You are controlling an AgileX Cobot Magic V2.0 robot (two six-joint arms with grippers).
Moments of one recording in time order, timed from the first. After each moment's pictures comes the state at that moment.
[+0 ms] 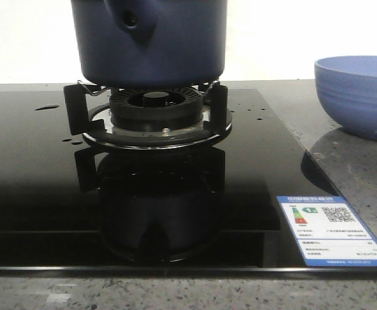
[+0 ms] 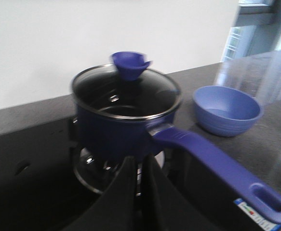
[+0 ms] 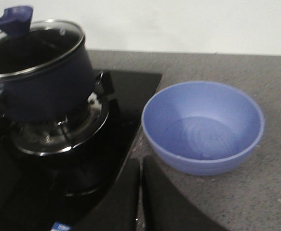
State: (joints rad) left arm -0.30 0.49 -0.76 -0.62 0.64 0.52; right arm -0.03 0.42 -0.67 0.48 0.71 -0.38
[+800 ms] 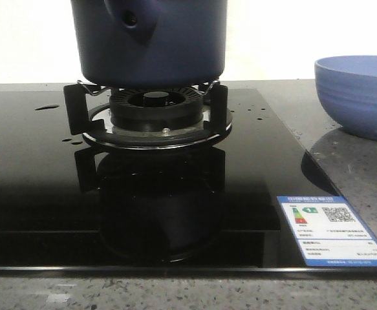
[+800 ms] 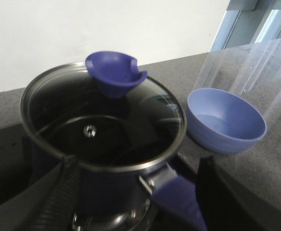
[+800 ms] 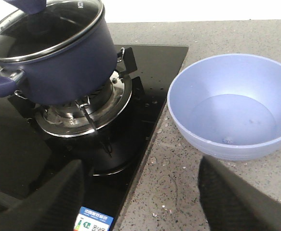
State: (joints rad) left arm -0.43 0.98 -0.87 -0.95 0.41 0.80; right arm -0.01 0.50 -0.68 0.55 0.75 -0.38
